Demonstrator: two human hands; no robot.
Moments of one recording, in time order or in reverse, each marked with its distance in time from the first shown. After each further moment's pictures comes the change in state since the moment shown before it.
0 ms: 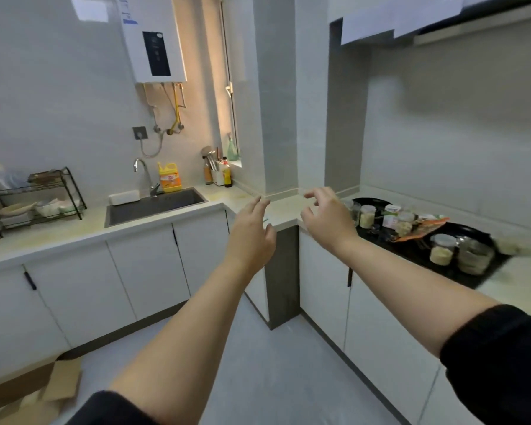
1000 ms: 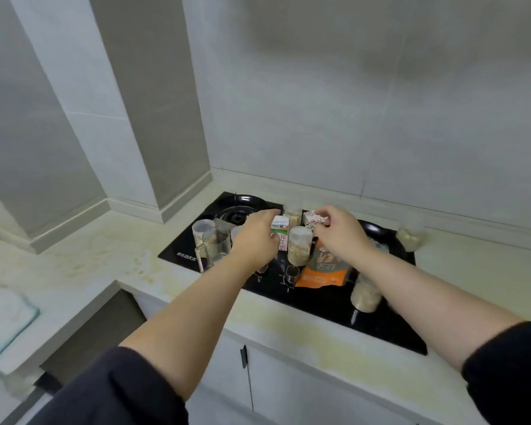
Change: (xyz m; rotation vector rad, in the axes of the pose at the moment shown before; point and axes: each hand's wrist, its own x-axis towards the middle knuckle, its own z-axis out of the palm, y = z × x) left_hand 0.401 0.045 0.549 -0.278 -0.672 0.350; right_hand 0.284 0.495 -0.004 -0.289 0.096 0.695
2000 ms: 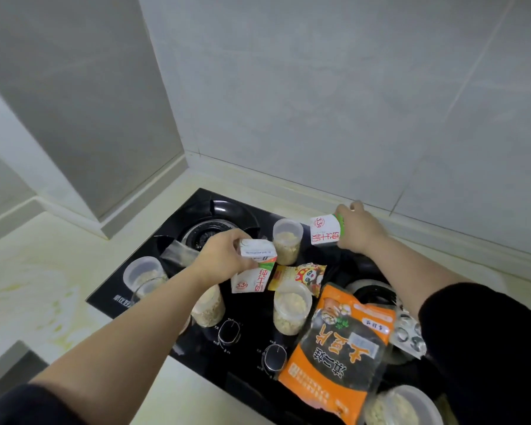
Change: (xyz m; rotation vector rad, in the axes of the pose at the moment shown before) left_hand 0.194 -0.111 0.087 -0.262 -0.243 -0.316; right_hand 0.298 0.207 0.081 -0.584 -0.327 0.019
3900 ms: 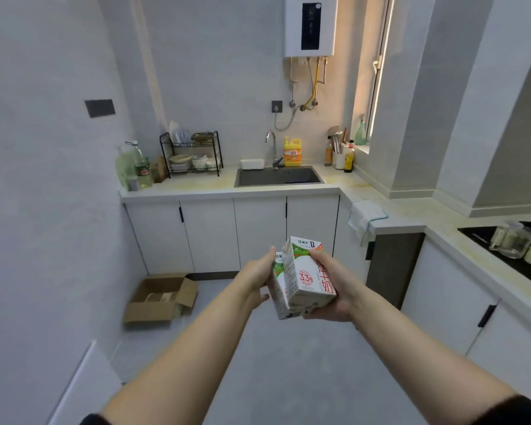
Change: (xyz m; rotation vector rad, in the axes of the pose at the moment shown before) left_hand -1.085 0.020 0.024 -1.009 1.077 -0.722; right_hand -1.019 -0.391 -0.034 1.183 -1.339 -0.305
